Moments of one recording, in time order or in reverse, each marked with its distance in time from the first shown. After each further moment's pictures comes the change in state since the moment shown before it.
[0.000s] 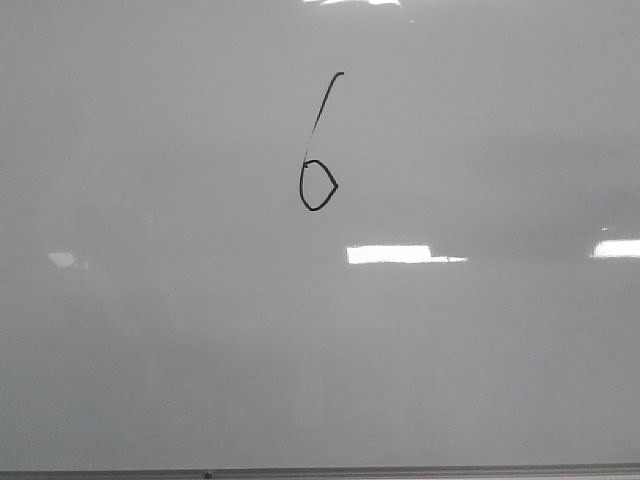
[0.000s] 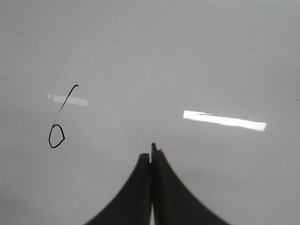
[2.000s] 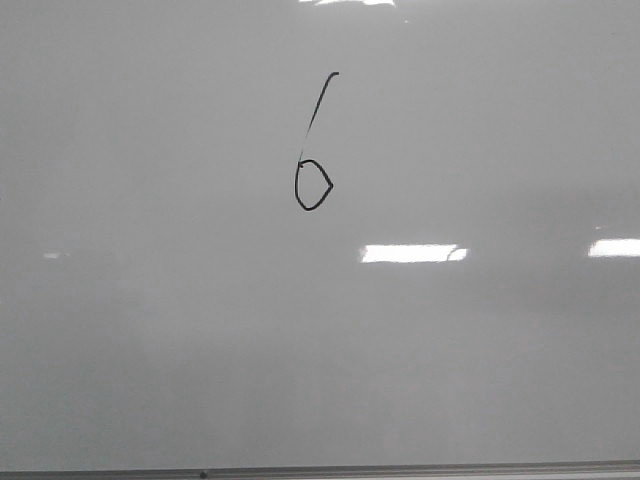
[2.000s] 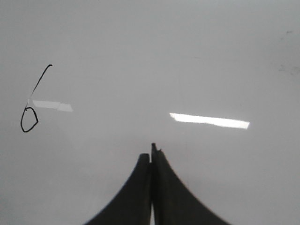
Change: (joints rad) left arm -0.151 -0.066 0.381 0.167 -0.268 -0.304; right arm -0.002 -0.098 0.231 -0.120 -0.163 0.126
